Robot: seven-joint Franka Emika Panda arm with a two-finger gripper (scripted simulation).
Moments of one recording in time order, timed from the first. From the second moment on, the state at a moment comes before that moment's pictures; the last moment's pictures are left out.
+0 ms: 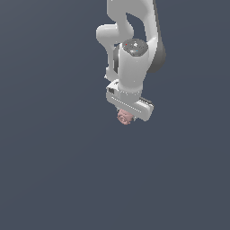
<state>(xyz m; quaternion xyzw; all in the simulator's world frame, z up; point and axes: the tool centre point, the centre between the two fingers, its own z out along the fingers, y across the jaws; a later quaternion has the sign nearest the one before) -0.031 0.053 0.193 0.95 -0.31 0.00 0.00</state>
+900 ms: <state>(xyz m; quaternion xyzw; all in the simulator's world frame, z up) -0.005 0.162 0.312 0.95 -0.31 0.00 0.00</state>
